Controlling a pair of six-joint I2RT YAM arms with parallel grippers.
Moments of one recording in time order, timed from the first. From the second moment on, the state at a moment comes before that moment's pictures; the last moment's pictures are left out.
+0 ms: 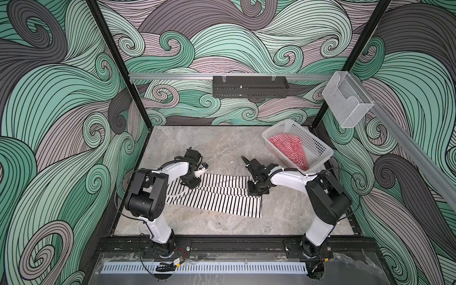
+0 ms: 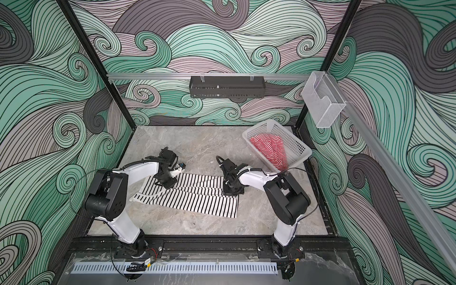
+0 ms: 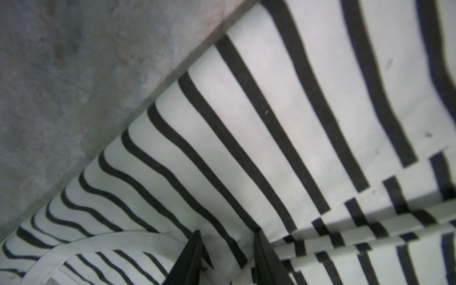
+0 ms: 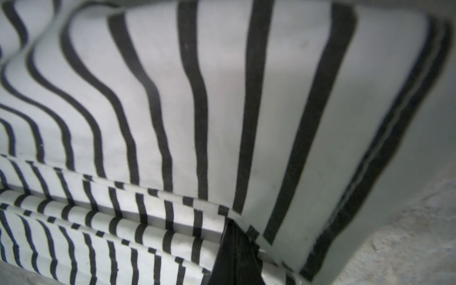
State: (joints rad) left arm -0.26 1.72 1.00 -0.73 -0.12 0.47; right arm 0.68 1.76 1.03 -0.69 -0.12 0.60
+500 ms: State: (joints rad) left arm -0.27 1.90 1.25 -0.74 -0.21 0.46; right arm 0.63 1.83 1.21 -0.69 -0.09 0.57
